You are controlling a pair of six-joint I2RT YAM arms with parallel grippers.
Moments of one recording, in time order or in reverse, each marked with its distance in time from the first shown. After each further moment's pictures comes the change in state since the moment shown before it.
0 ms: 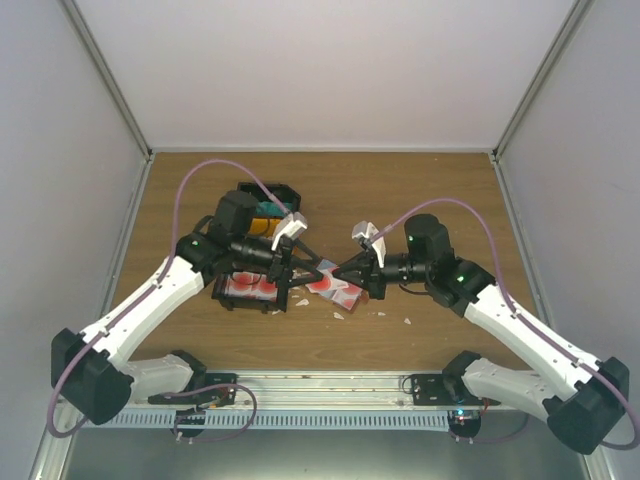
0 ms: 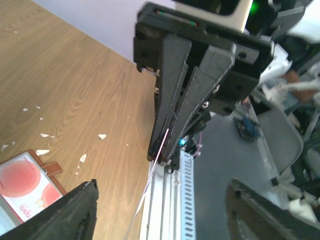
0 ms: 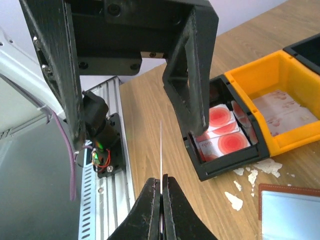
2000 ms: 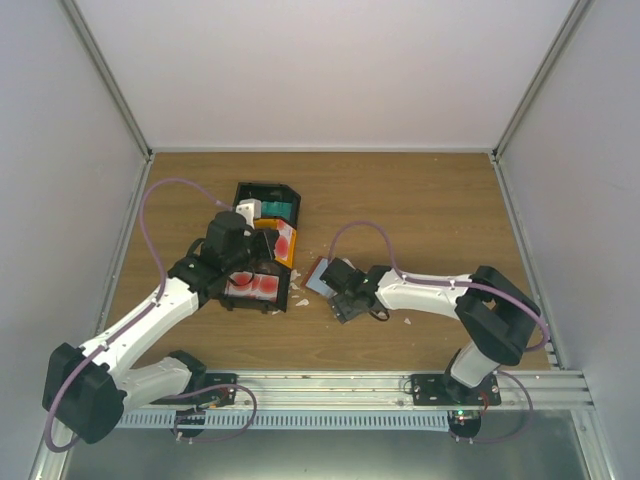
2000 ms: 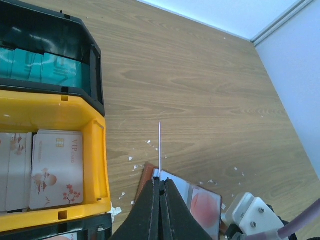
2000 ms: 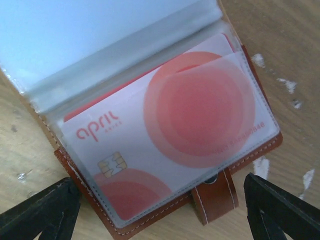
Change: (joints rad) left arm 0.018 -0.090 -0.252 0.255 -0.975 -0.524; right arm 0.296 0.617 0.021 -0.259 1.023 0.279
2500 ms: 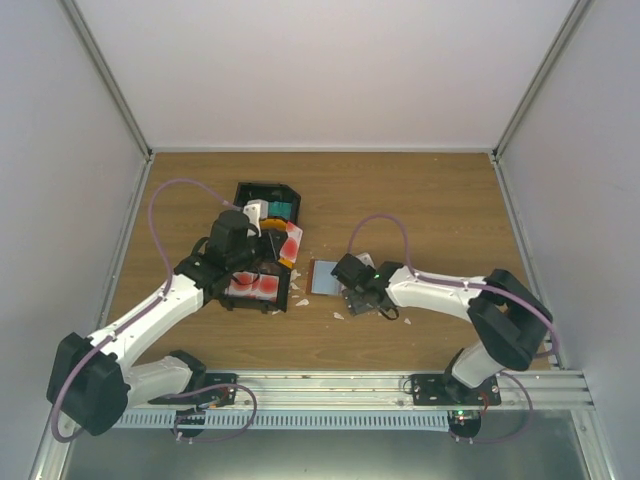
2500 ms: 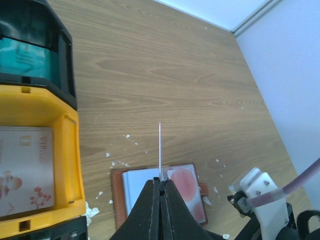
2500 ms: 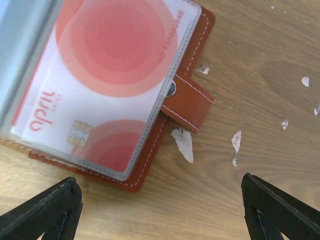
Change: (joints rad) left arm 0.005 0.043 -0.013 0.066 0.087 -0.018; right arm -0.050 -0.027 -0.015 -0.076 0.112 0.153
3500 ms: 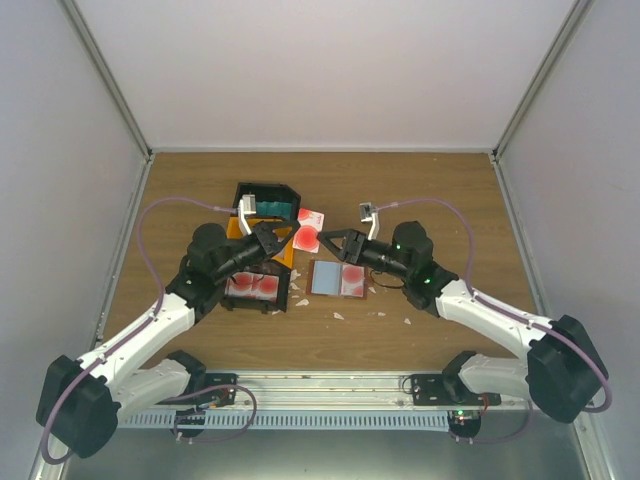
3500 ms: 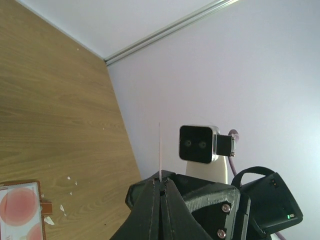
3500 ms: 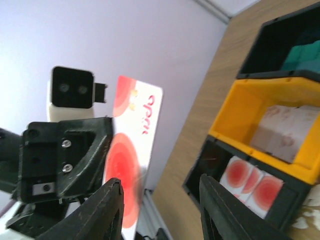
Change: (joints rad) left arm 0.000 -0.129 -0.144 0.484 0.276 -0.506; right arm -0.224 -0.395 -0.185 1.037 -0.810 0.472
